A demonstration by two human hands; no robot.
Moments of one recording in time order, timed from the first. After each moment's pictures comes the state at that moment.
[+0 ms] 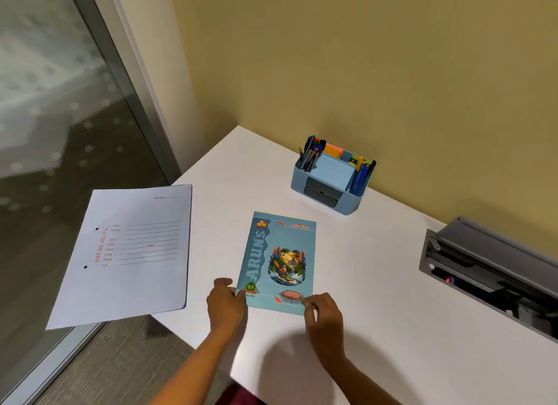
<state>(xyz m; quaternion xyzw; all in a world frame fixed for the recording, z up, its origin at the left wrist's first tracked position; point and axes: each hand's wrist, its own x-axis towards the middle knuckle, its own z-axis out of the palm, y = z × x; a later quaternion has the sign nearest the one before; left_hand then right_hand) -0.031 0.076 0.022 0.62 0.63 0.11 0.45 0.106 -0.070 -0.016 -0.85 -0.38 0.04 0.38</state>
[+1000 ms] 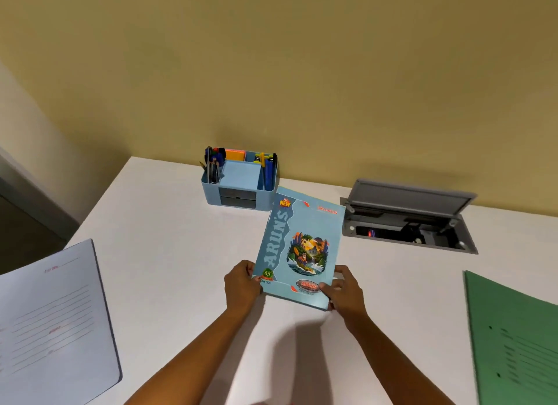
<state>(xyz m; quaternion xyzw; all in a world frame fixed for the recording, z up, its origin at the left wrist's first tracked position) 0.105 0.042 0.050 0.75 0.41 0.05 0.51 0.200 -0.157 0.046 -0.83 0.02 0.23 0.51</state>
